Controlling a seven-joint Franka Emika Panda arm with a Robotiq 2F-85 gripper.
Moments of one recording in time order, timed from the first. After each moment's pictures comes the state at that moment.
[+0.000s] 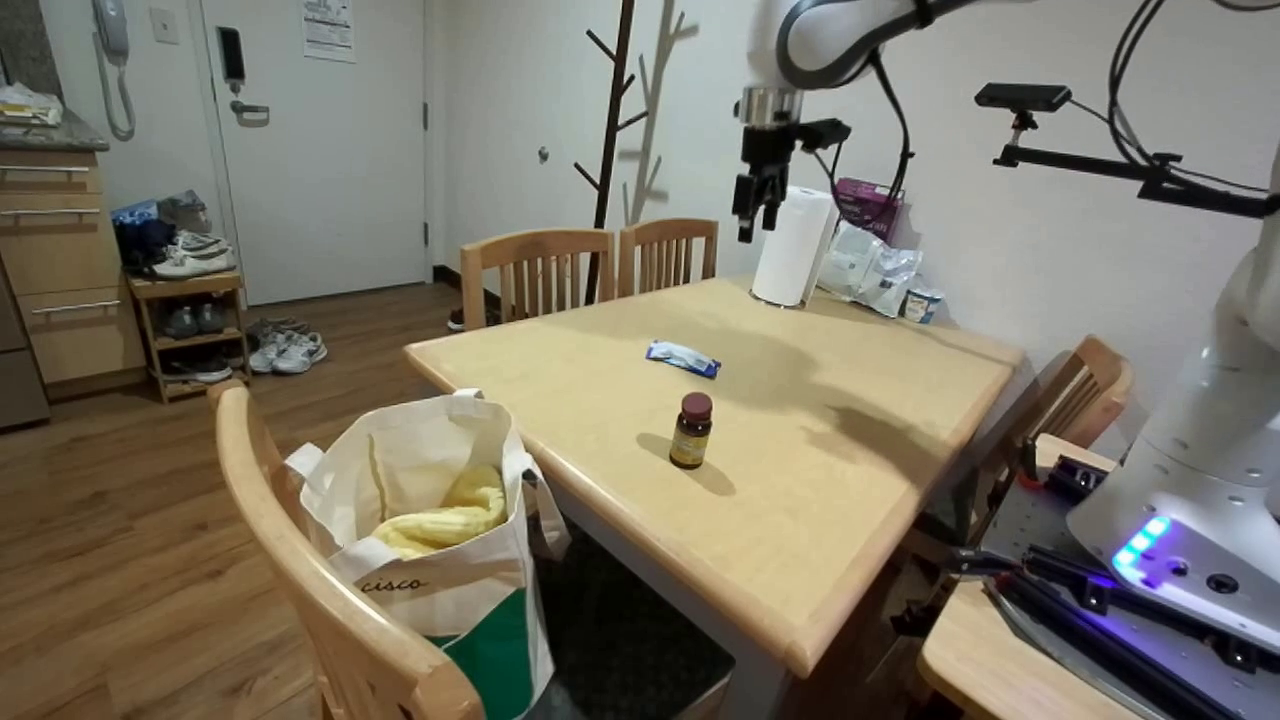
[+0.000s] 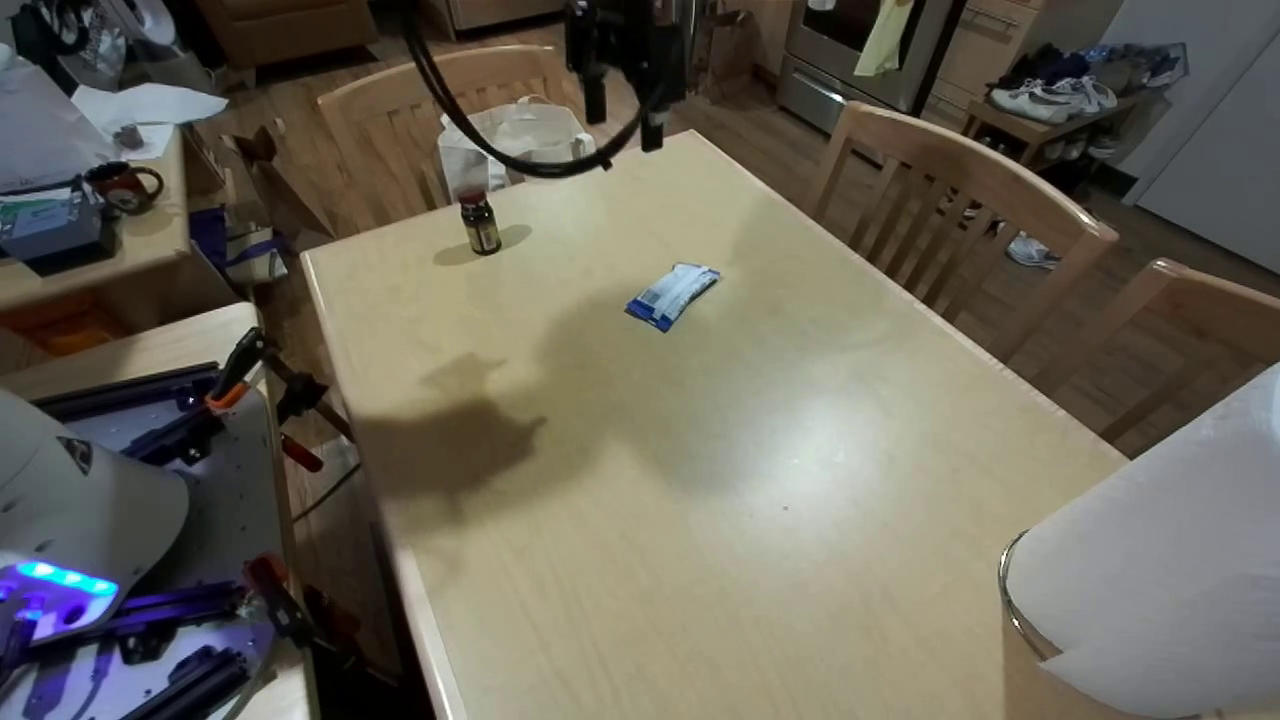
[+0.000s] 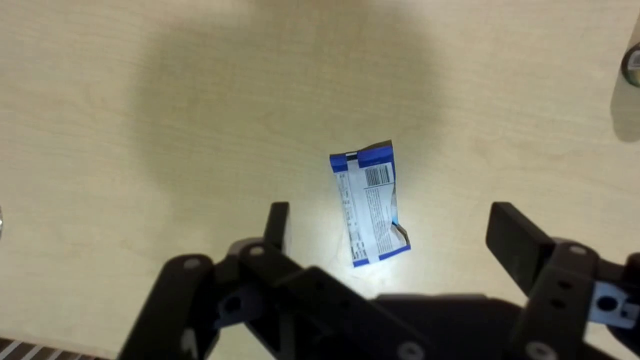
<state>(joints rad) 0.03 0.24 0.07 -1.86 -0.16 2.00 0.03</state>
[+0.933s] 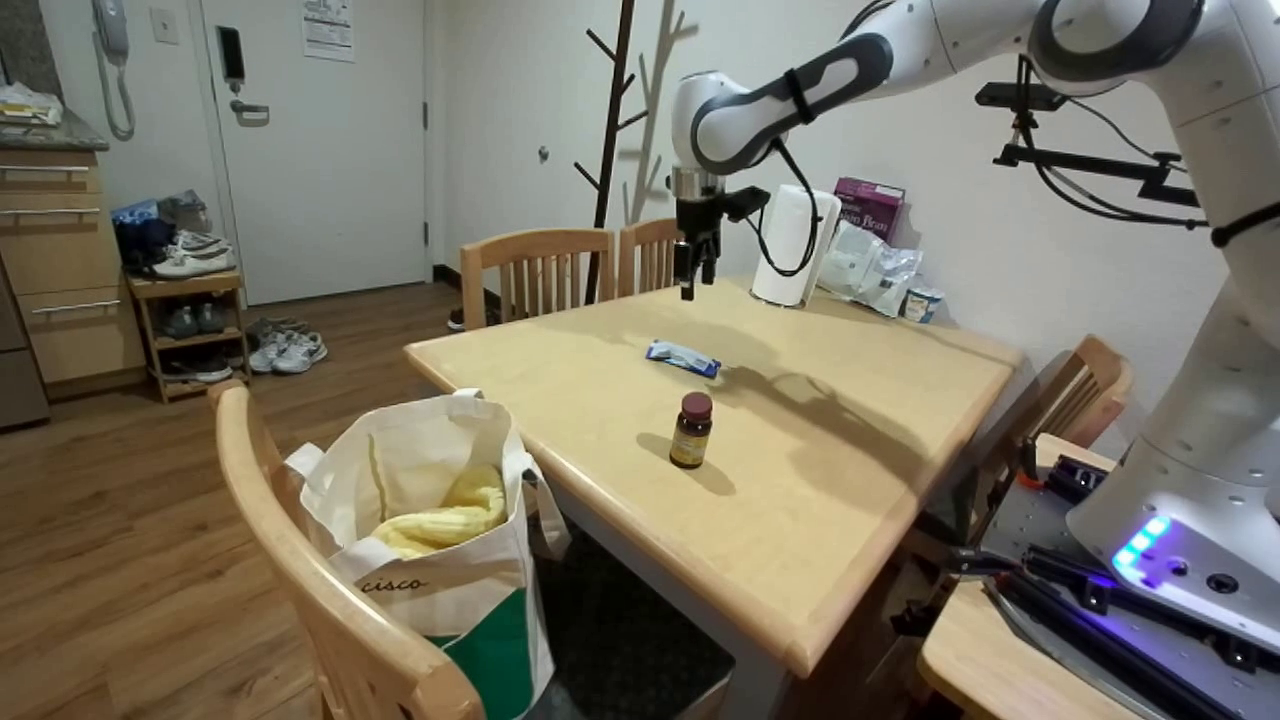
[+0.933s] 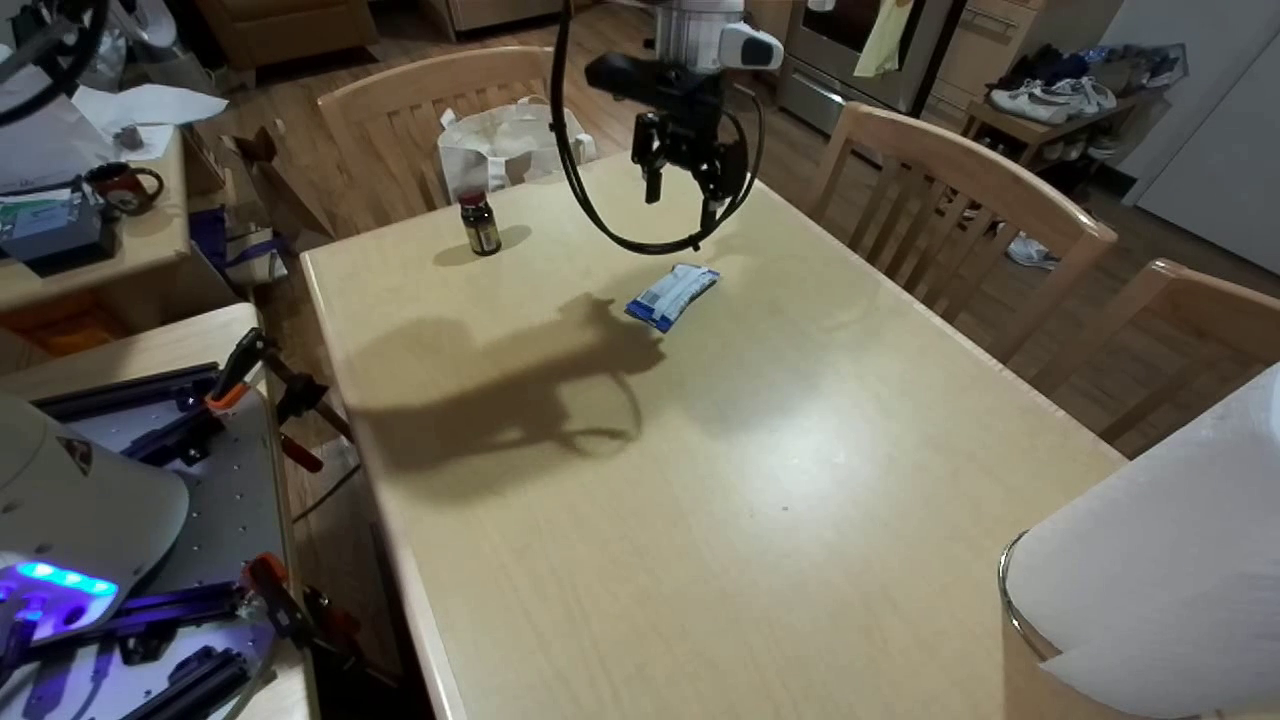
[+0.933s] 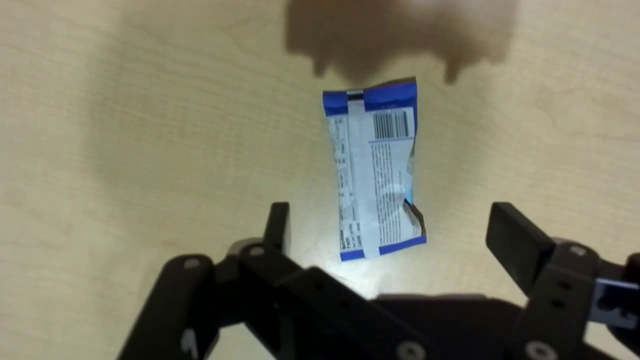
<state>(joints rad) 0.07 0.67 0.04 -1.50 -0.17 2.02 -0.05</state>
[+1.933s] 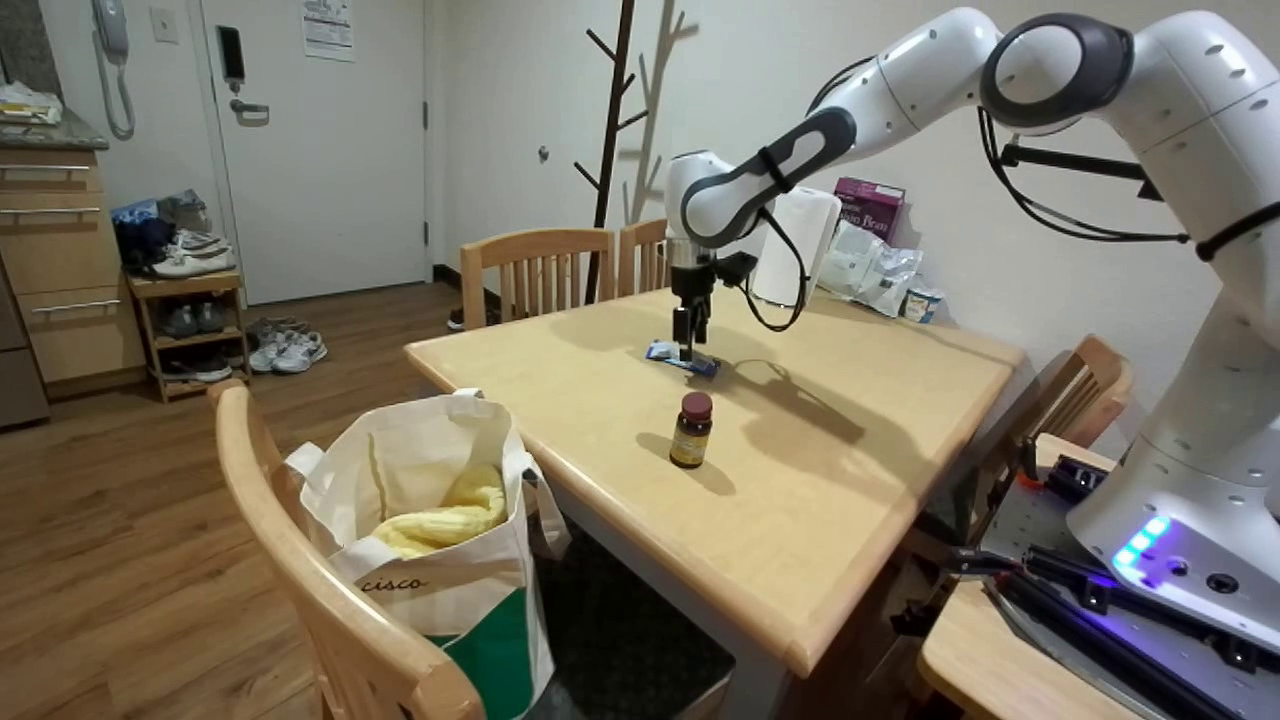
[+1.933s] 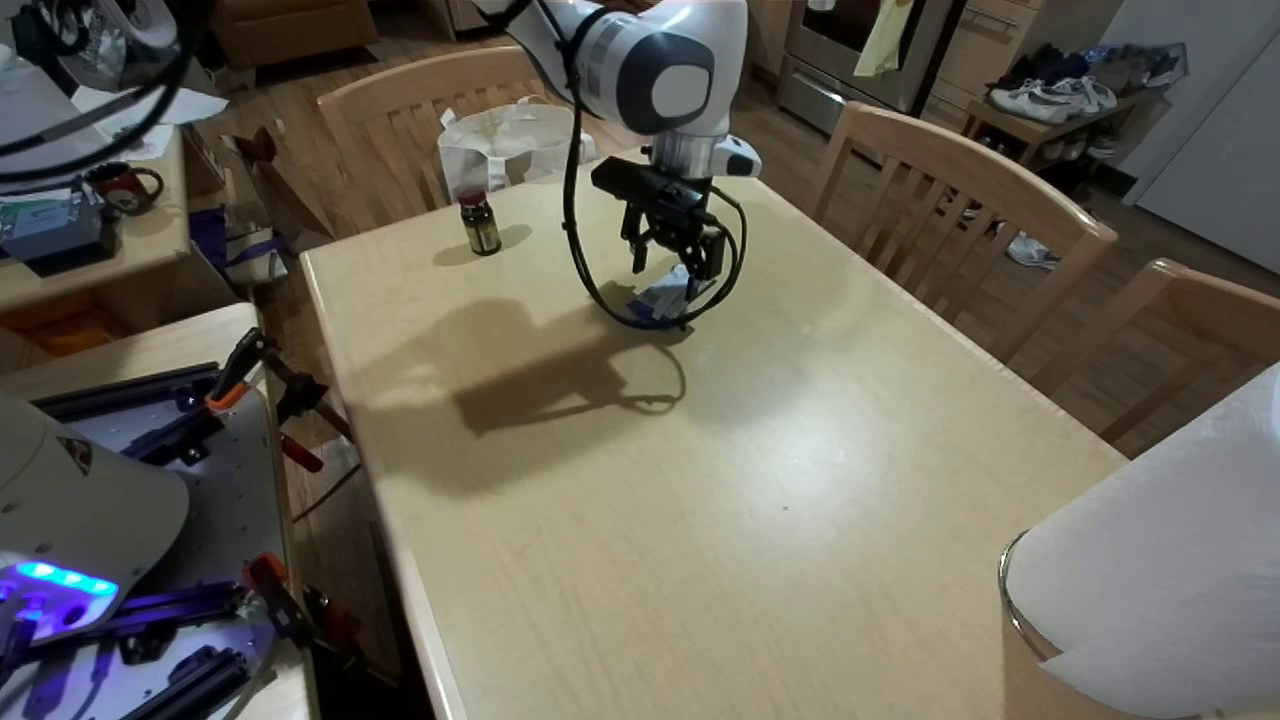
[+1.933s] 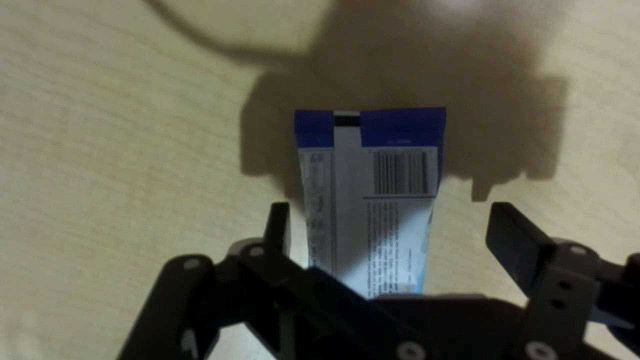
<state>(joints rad) 0.06 0.84 0.04 -1.51 -0.14 2.15 -0.17</state>
